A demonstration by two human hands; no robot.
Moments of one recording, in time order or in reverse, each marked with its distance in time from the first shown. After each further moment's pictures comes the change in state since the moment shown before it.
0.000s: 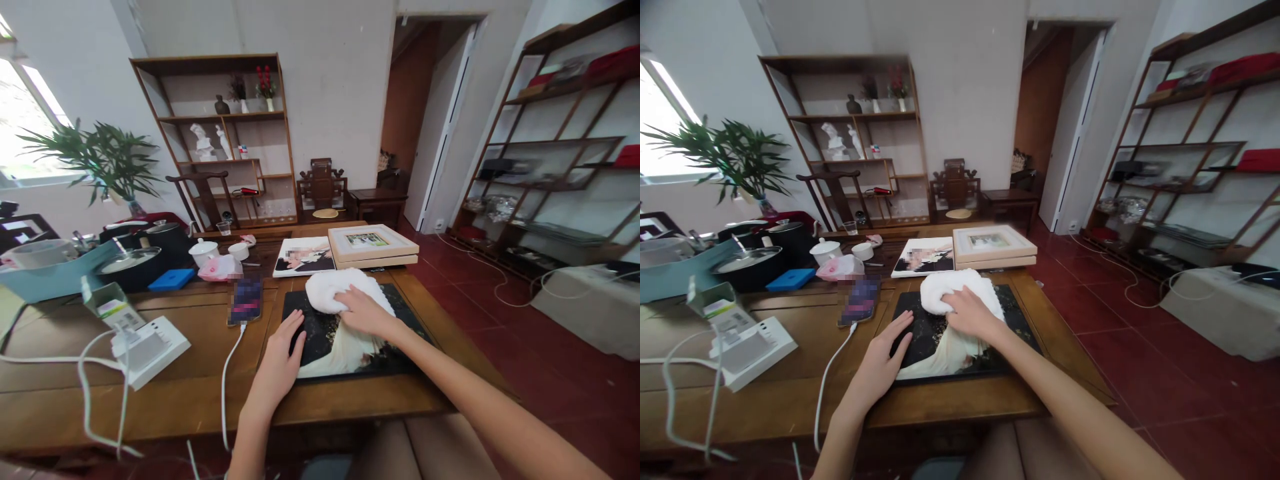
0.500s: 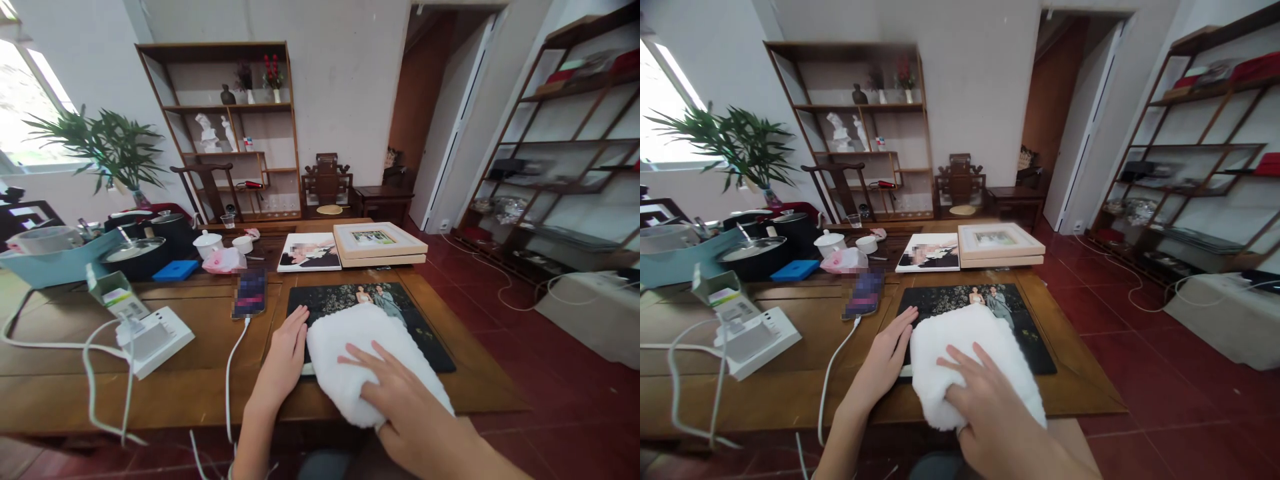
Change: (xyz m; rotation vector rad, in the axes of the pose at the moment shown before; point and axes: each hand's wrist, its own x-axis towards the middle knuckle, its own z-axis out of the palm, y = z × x) left_hand -0.001 0.006 -0.003 -0.063 -0.029 -0.069; right_hand -0.112 -0.064 0.000 0.137 -0.101 -0.076
